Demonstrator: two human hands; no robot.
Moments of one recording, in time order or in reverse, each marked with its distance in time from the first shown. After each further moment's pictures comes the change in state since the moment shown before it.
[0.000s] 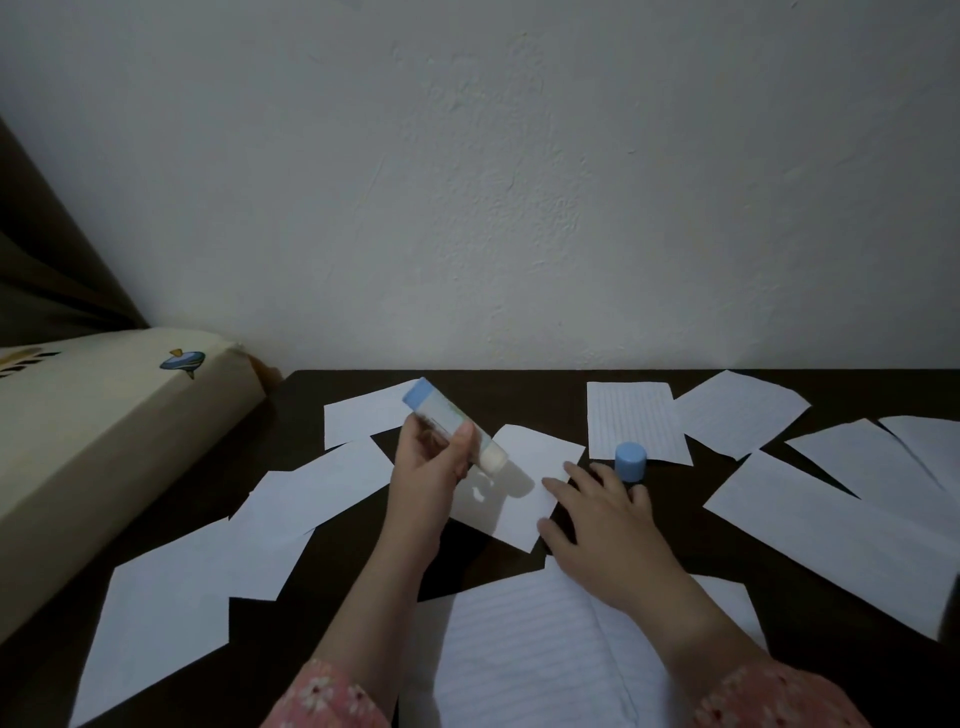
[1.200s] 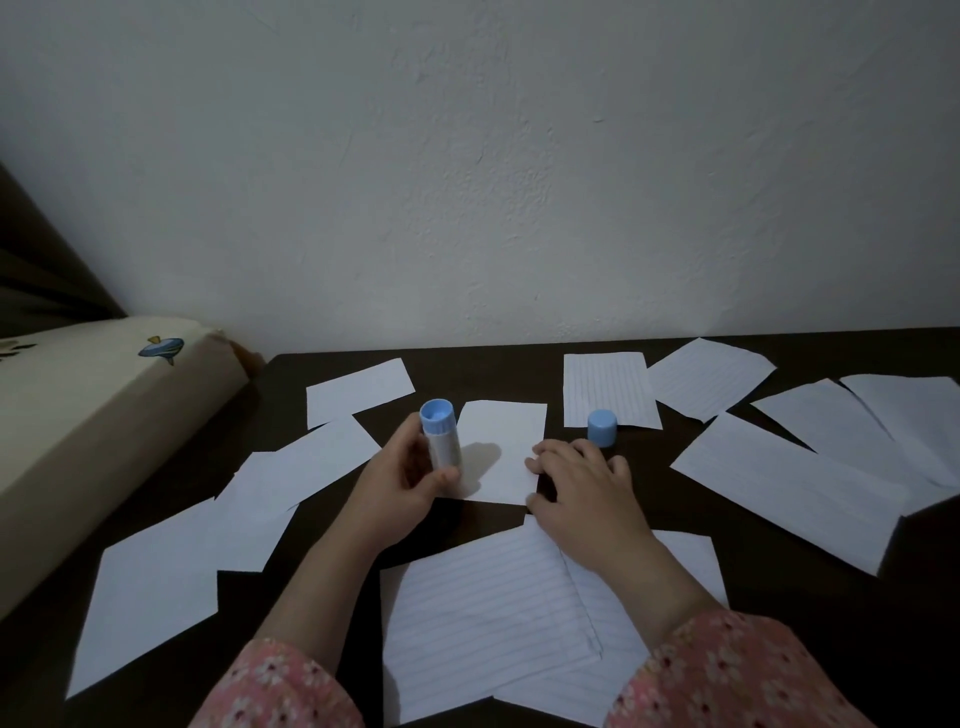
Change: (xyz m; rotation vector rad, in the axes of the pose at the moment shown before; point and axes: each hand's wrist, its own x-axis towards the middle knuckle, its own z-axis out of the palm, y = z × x) left_hand -0.015 -0.004 -0.030 0.725 -0.297 0.108; right_hand -0.008 0.006 0.004 0.127 0.067 0.001
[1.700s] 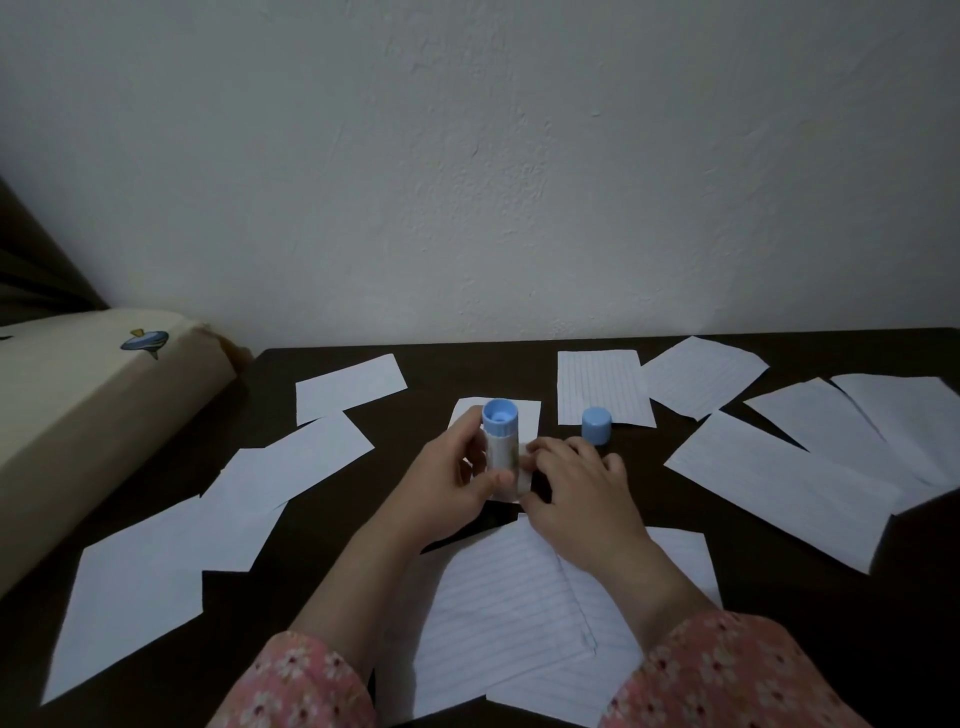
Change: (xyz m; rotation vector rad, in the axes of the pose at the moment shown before) left_hand 0.010 0.020 0.033 0.100 -0.092 0.215; right_hand -0.001 -0.002 -0.002 -0.017 0.028 -0.011
